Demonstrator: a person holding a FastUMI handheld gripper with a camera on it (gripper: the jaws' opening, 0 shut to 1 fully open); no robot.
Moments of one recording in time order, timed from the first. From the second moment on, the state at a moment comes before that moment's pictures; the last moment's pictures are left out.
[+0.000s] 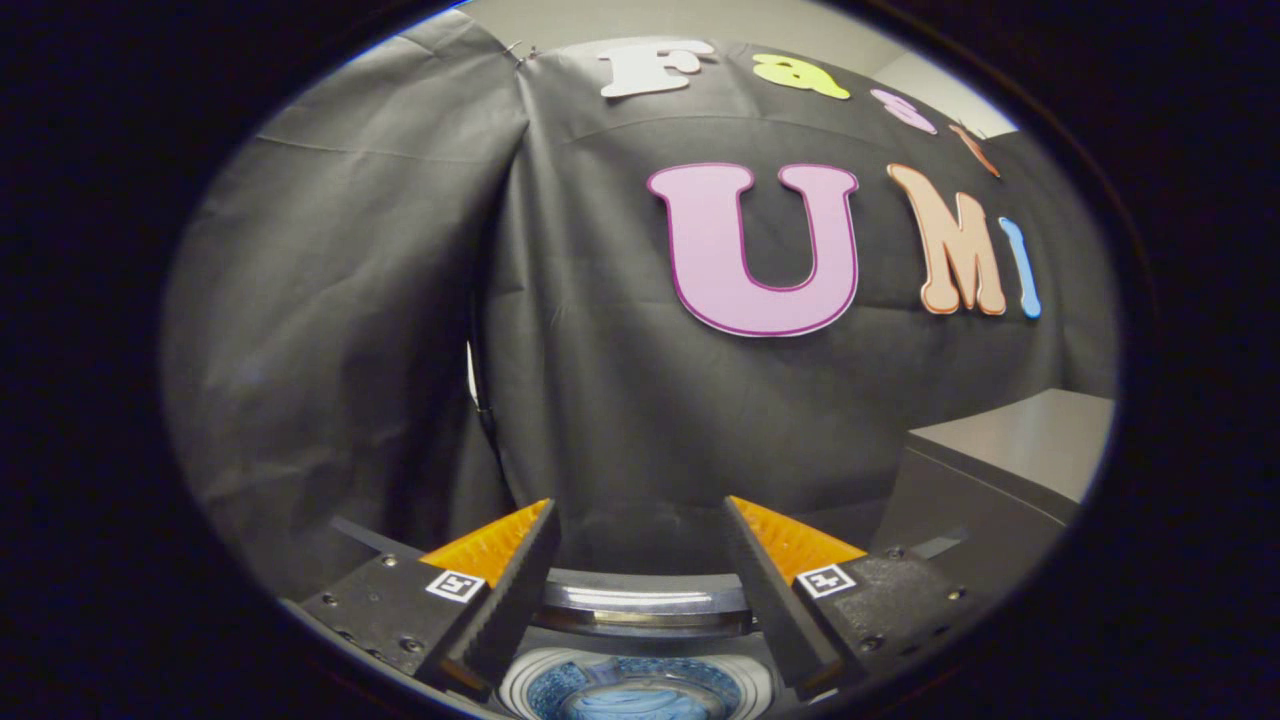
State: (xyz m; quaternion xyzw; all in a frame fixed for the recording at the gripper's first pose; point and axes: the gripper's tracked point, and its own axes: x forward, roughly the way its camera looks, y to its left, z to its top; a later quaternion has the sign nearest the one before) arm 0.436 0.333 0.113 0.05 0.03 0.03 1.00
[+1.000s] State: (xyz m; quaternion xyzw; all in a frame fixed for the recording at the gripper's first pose) arm 0.374 0.316 0.024 0.07 0.17 0.00 0.98
